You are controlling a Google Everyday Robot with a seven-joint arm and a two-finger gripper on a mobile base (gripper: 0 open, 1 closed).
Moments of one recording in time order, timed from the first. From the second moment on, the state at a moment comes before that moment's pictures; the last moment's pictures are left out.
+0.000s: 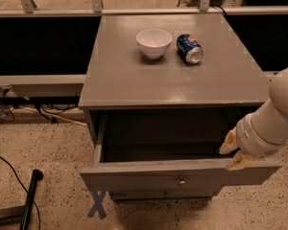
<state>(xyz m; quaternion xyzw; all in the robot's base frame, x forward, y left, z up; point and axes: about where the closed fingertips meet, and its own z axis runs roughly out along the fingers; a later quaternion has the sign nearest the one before) 0.425 -0.232 0.741 -0.76 0.64 0.02 0.12</state>
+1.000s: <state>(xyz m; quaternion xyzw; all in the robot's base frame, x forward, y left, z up) 0.493 -0.242 0.732 -0.76 0.64 -0.01 0.12</state>
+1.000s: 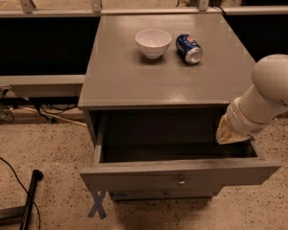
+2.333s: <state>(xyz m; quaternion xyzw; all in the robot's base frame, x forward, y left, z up) 0.475 -0.275 0.626 -0.72 0.68 0.08 0.09</state>
